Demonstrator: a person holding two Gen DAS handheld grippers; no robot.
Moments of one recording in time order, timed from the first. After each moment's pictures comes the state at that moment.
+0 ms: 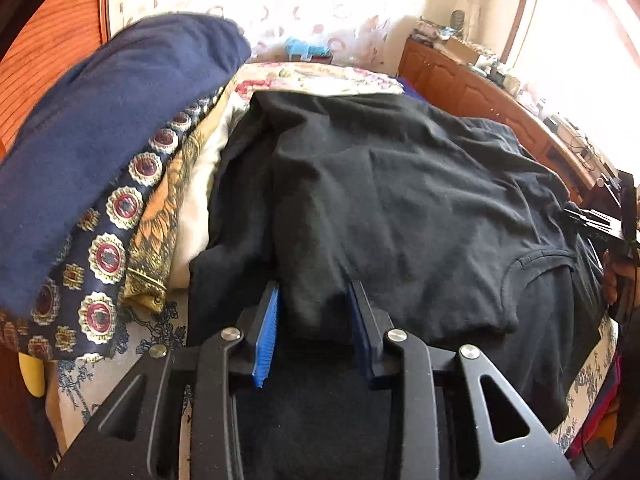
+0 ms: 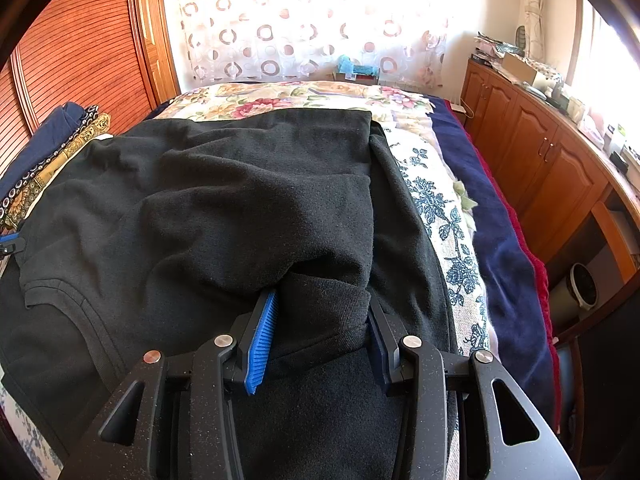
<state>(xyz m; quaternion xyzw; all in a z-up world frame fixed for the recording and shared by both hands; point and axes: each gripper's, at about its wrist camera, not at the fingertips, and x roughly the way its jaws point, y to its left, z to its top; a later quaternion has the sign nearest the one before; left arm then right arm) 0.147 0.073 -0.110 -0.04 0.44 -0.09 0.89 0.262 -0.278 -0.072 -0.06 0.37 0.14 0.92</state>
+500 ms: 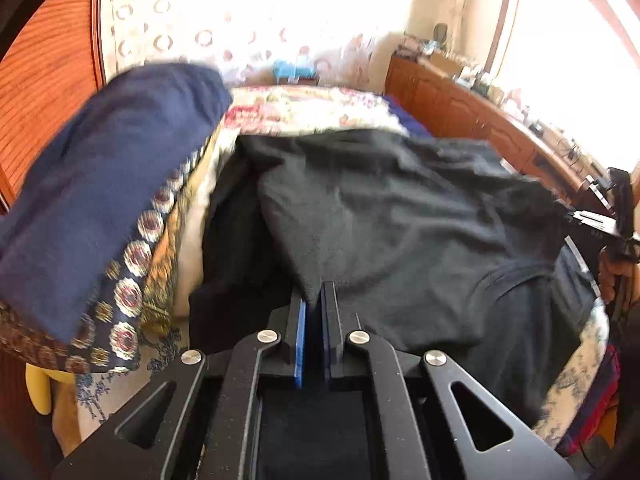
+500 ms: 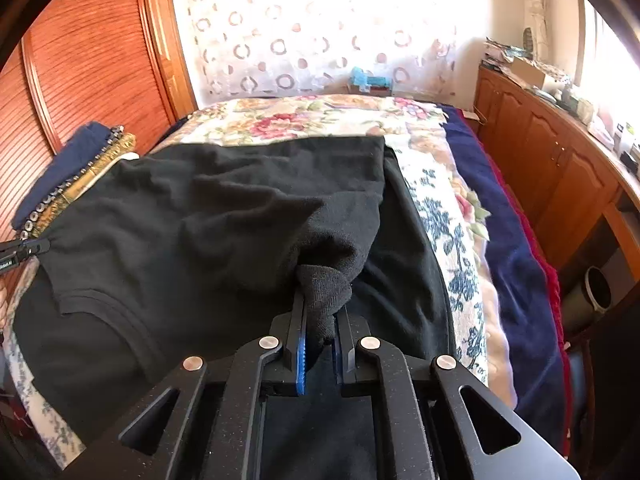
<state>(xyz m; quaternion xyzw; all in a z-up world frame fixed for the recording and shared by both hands) 0.135 0.063 -0.073 -0.03 0.40 -0.11 0.91 0.240 -0.284 -0.046 -0.03 0.34 0.18 0.92</state>
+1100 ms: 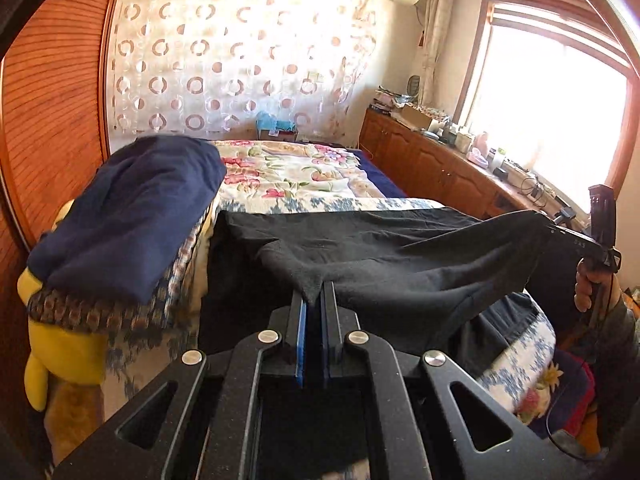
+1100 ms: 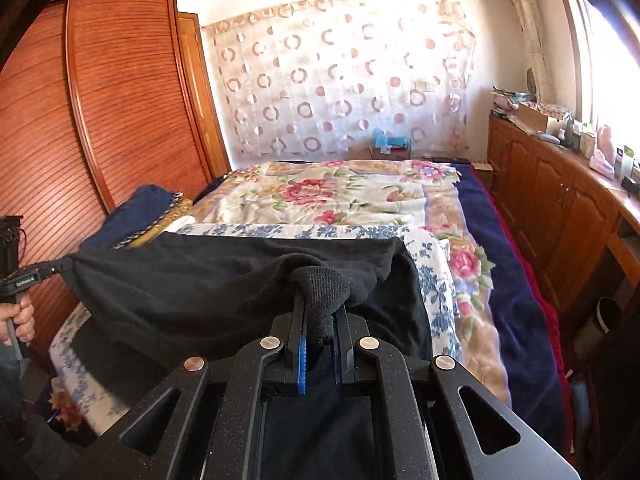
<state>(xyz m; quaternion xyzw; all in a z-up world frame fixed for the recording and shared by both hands) 0.055 0.078 -0.014 -0.07 0.32 -0.14 0.93 0.133 -0.318 0.000 0.01 0.24 0.22 0.94</state>
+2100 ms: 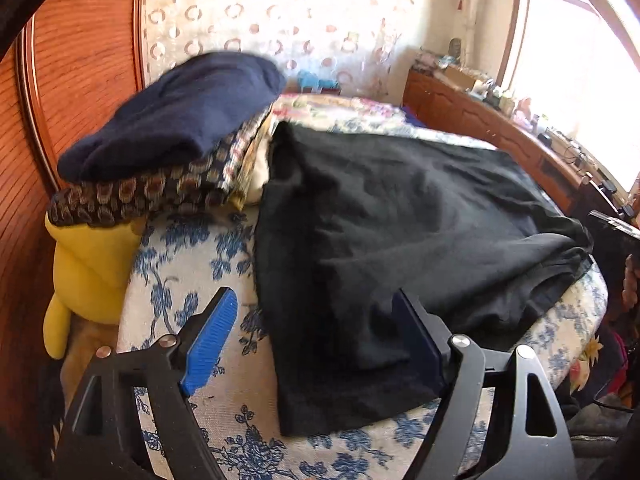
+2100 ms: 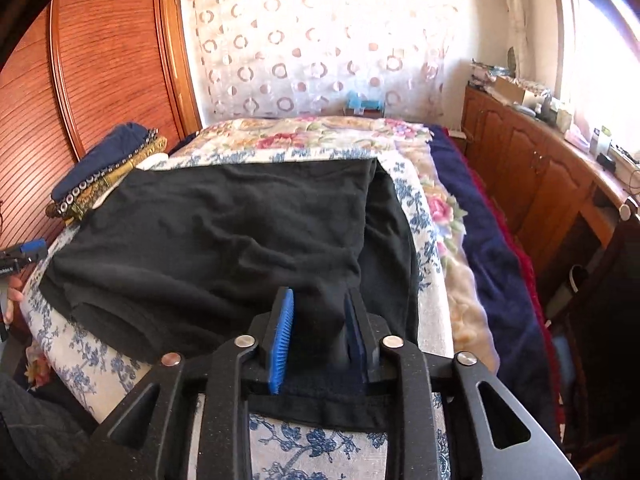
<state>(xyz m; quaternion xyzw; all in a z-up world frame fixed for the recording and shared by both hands) 0.044 0.103 -0.098 -0.04 0.39 -0.06 0.92 0.102 -0.312 -0.068 -0.02 0.29 0.16 0.94</state>
